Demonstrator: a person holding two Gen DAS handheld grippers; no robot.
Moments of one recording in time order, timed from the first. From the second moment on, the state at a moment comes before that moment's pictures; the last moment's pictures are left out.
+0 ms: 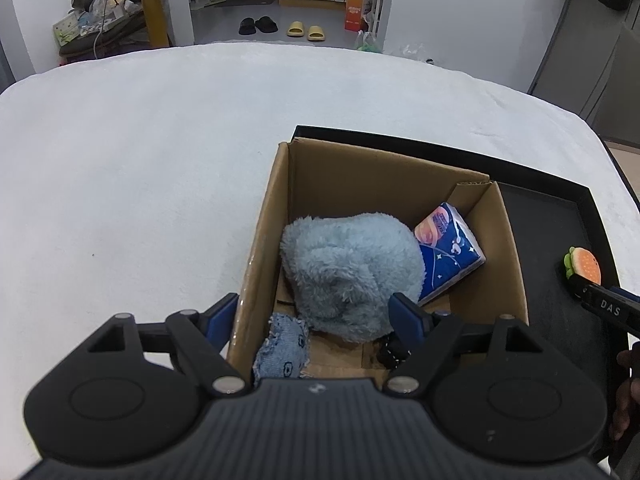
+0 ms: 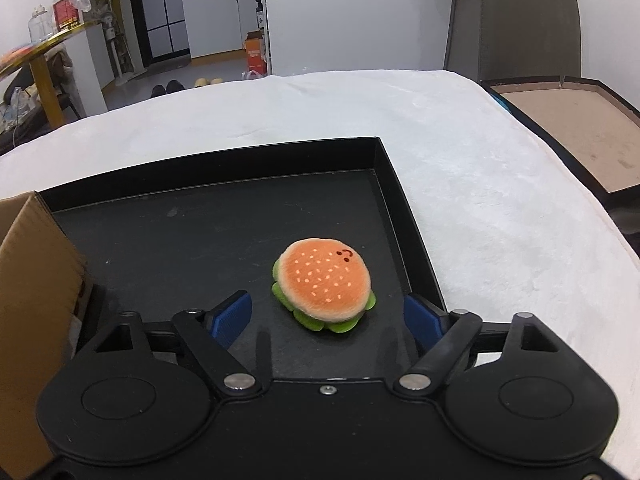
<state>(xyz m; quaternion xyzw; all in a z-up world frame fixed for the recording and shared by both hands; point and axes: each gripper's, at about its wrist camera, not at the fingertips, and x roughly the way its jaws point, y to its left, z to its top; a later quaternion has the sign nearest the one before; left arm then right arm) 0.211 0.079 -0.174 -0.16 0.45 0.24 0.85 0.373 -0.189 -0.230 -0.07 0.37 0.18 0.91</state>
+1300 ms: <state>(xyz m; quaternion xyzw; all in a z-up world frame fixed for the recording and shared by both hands) 0.199 0.082 -0.165 -0.18 0.43 0.24 0.85 0.331 -0.204 -0.223 -0.05 0.44 0.20 0.88</state>
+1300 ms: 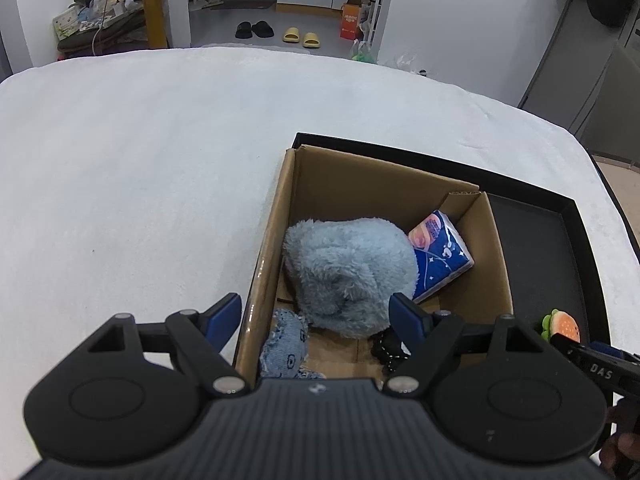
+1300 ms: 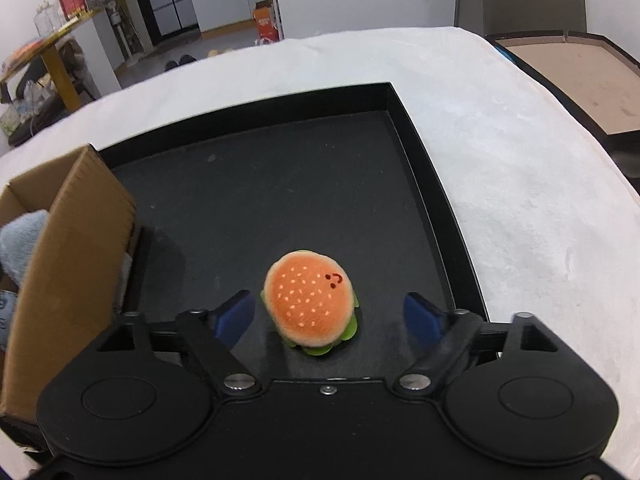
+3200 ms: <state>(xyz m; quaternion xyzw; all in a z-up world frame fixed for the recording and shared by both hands) 0.172 0.091 -0.157 -0.18 0.42 0.20 0.87 0.282 -0.162 -0.161 -0.06 0.42 0.23 0.88</state>
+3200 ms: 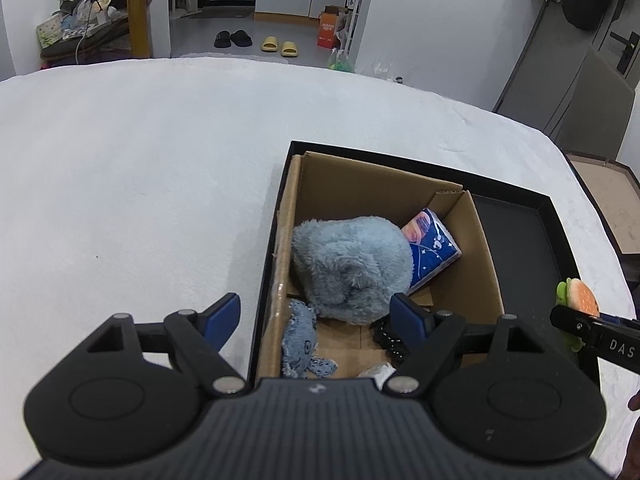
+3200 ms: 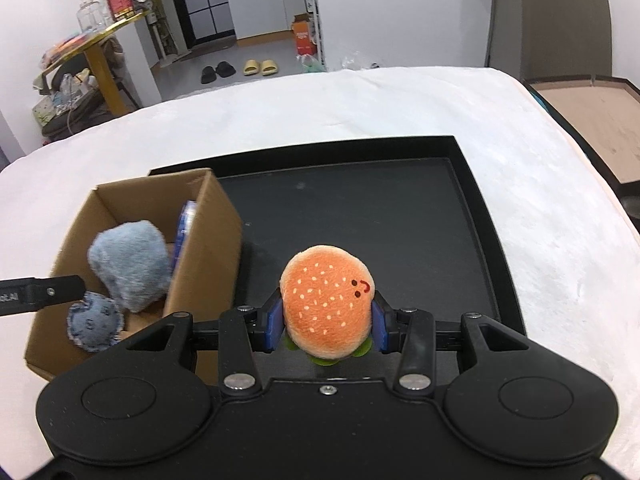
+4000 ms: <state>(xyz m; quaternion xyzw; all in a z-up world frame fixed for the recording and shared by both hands) 0.147 0.114 -0.171 -0.21 0.43 0.16 0.86 0.240 -0.094 -0.136 -0.07 0.39 0.29 0.87</state>
